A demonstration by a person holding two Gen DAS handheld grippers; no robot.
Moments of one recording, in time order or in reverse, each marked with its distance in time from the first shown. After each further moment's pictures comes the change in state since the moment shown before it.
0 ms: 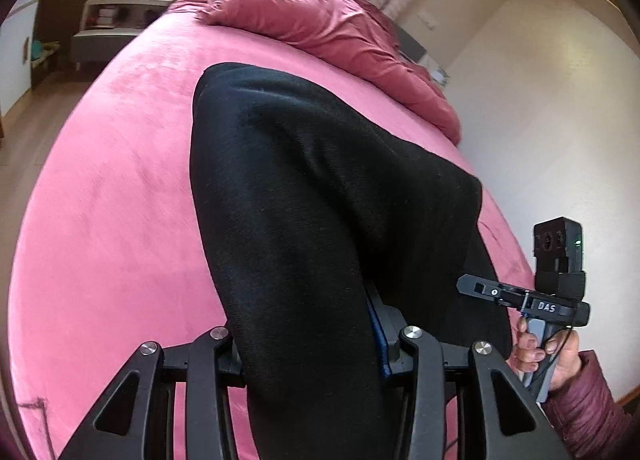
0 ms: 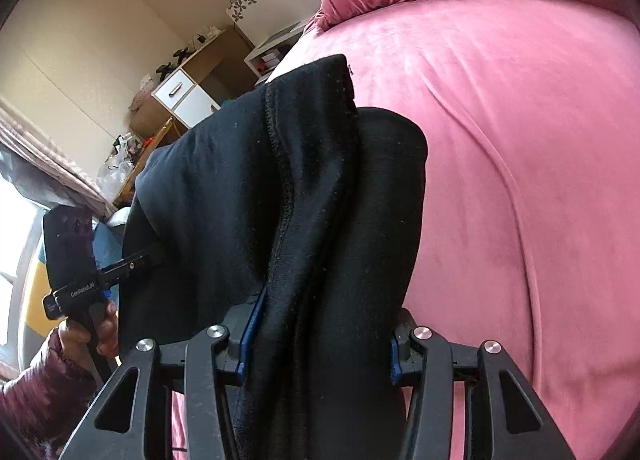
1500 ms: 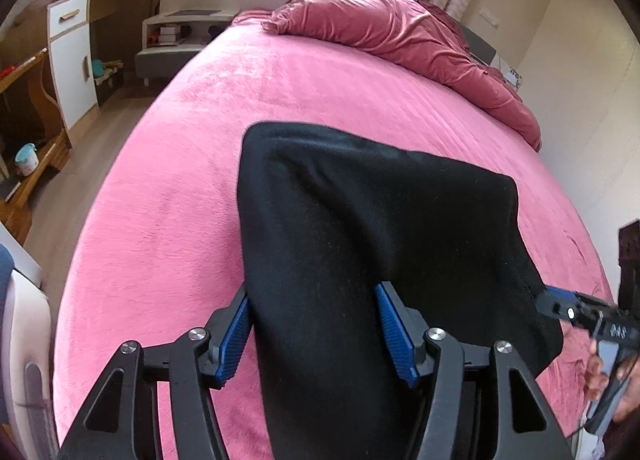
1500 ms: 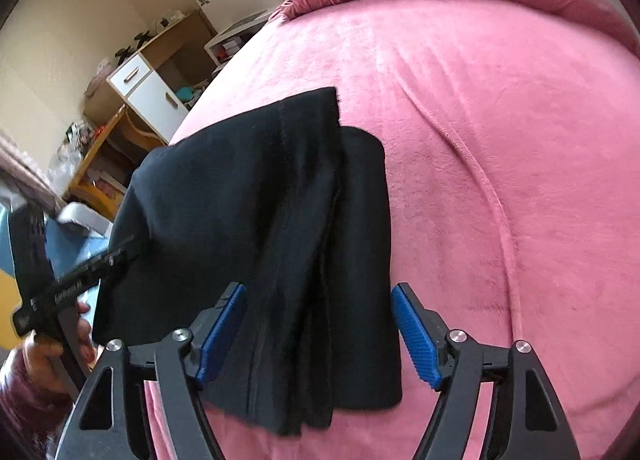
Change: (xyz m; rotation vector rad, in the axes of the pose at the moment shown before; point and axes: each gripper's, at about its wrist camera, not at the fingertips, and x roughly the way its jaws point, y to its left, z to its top) left arm 0.042 0.005 -0.004 -0.017 -0.058 0.322; right arm 0.031 0.004 0.009 -0.032 0.030 -0.199
